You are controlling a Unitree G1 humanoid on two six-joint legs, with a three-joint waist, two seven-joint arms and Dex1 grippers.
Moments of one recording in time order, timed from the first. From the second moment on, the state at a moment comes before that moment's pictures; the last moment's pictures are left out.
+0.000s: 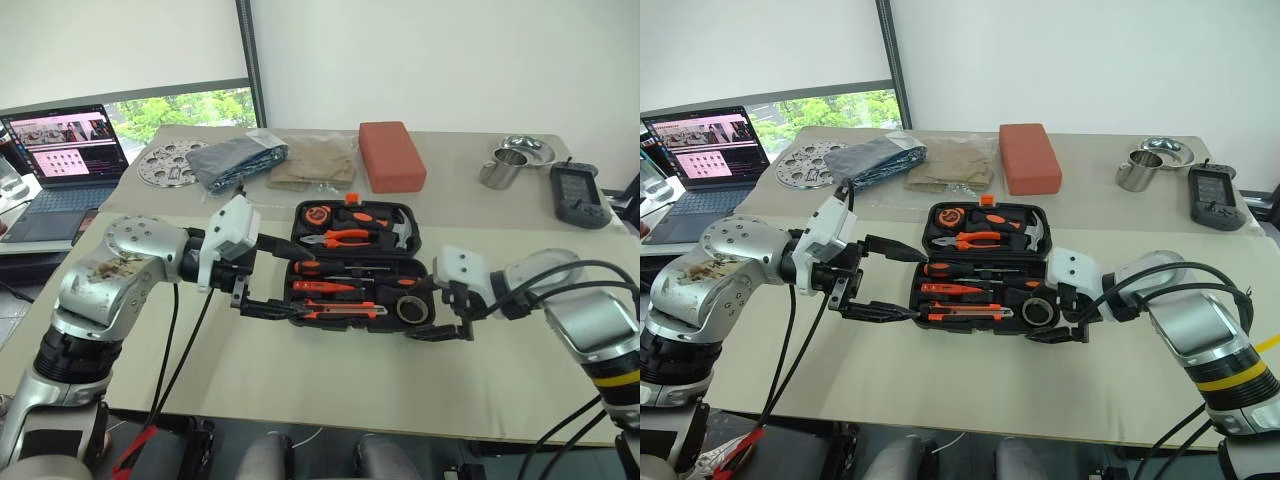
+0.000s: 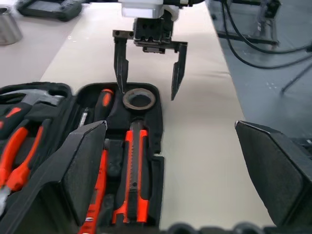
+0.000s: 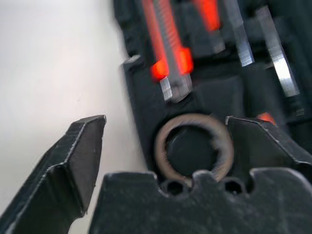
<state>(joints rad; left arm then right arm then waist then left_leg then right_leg) -0.59 0.75 -0.07 -0.21 -0.55 0.58 -1.24 -0.51 -0.89 0.20 -0.11 0.23 0.56 1.19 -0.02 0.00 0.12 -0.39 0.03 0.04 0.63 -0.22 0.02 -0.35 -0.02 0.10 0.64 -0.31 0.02</state>
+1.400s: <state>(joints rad) -1.18 0.50 0.16 1.28 -0.34 0.68 -1.12 -1.22 -0.55 -0.10 1.30 0.17 0.77 0.86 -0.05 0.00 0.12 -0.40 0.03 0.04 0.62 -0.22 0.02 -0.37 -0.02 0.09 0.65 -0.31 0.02</state>
